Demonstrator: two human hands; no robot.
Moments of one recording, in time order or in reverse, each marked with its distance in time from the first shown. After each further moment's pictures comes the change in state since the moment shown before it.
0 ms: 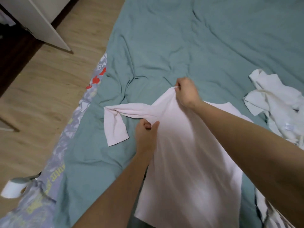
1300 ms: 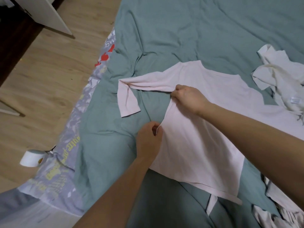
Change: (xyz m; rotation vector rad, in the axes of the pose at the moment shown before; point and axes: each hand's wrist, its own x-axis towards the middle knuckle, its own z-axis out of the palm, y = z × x) left_hand -0.070 -0.060 -0.066 0.368 -0.133 0.277; right_hand -0.113 -0.022 0.015 -0.396 -0.267 -0.469
